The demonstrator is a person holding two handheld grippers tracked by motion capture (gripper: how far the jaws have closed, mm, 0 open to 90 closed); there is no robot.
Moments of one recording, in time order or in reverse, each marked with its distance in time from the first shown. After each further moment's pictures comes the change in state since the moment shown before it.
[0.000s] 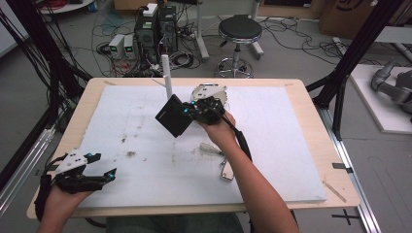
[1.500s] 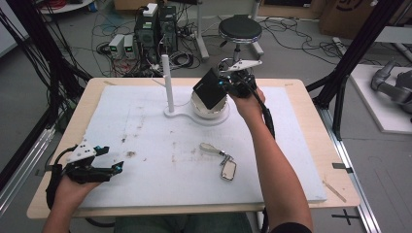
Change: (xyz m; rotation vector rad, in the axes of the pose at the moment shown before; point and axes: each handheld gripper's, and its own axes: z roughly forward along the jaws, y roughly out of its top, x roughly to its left) left arm 0.007 0.013 0.023 -0.004 -0.033 0.001; right arm -0.106 0.002 -0.037 0.037 -0.253 0.077
